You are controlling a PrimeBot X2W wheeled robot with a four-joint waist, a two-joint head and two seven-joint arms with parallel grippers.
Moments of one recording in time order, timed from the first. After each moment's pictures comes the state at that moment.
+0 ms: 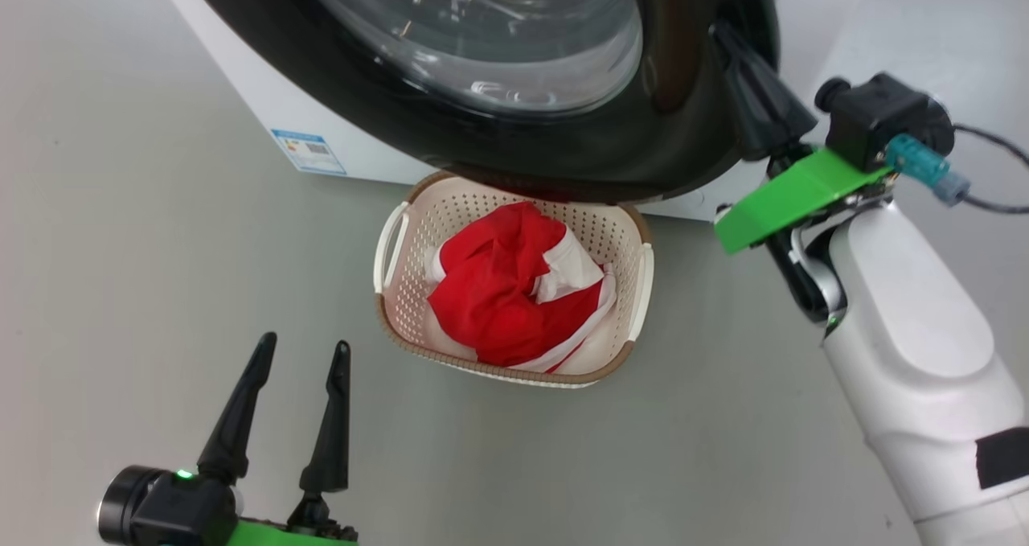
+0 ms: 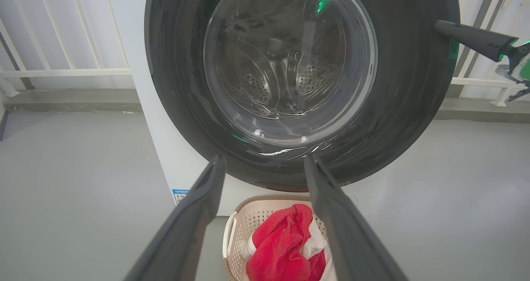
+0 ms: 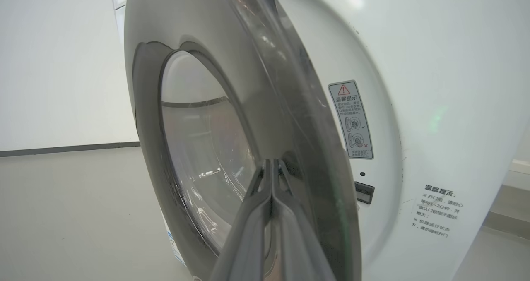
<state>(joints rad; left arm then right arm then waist) -0.04 0.05 -0.07 -0.03 -0.16 -0.08 -0.25 -0.76 -0.10 0.24 0.54 0.29 0.13 -0.26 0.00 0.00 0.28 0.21</state>
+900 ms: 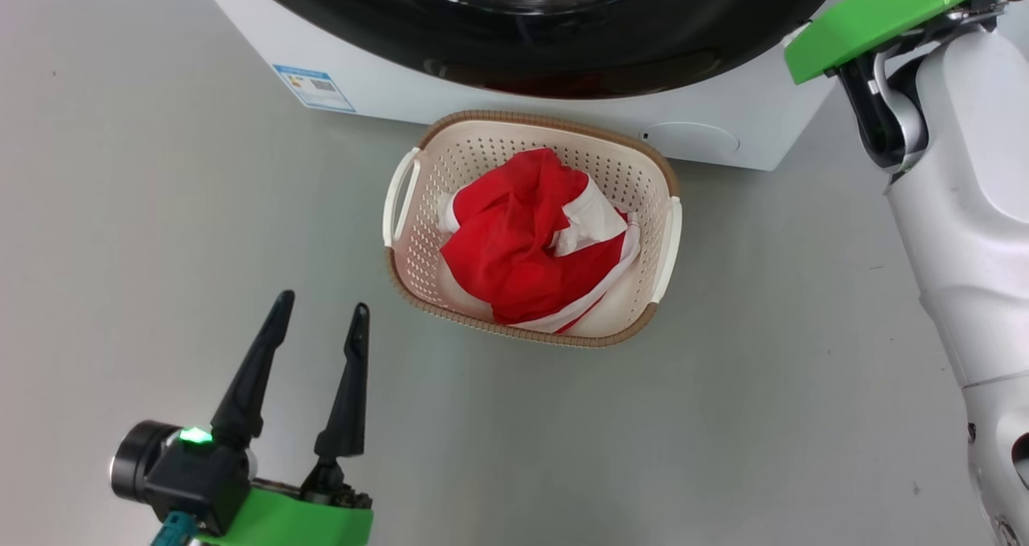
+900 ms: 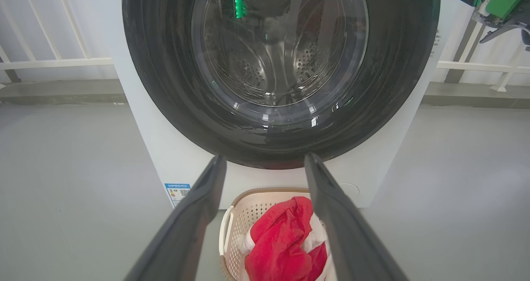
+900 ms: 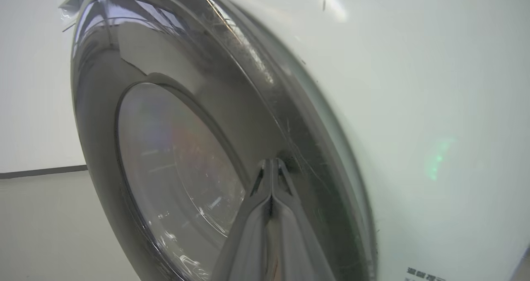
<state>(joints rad) -0.13 0.04 -0.10 -0.02 -0.15 -0.09 -0.25 -1.07 -0.14 0.20 0.71 0.32 0.13 -0.26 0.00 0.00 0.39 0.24</state>
